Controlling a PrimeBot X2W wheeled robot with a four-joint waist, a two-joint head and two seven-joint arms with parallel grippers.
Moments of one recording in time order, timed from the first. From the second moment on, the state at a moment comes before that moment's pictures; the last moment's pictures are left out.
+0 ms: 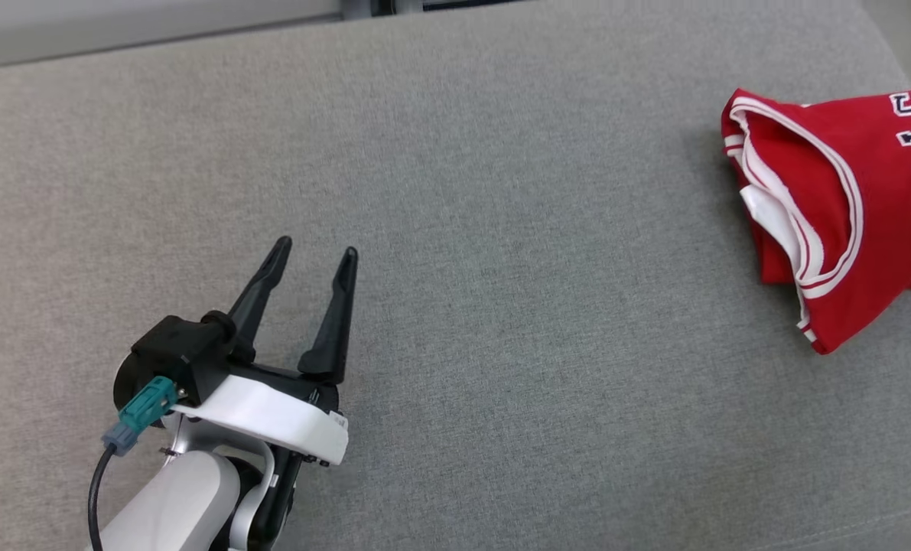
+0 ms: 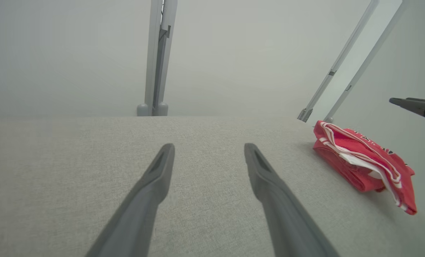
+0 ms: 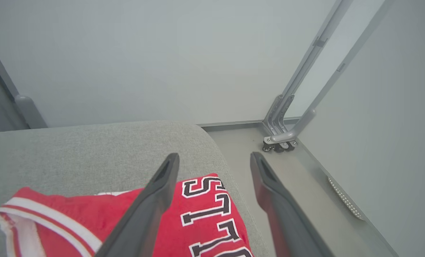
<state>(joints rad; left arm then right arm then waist) -0.33 0.40 -0.61 -0.10 -0.69 0.28 -0.16 -1.07 -0.34 -0.20 1.14 -0.10 0.13 -0.06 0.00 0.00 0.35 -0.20</state>
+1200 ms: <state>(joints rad) -0.13 0.37 -0.40 0.19 -0.74 0.29 -0.26 -0.24 -0.09 -0.07 0.22 0.23 0.13 -0.05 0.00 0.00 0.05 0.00</state>
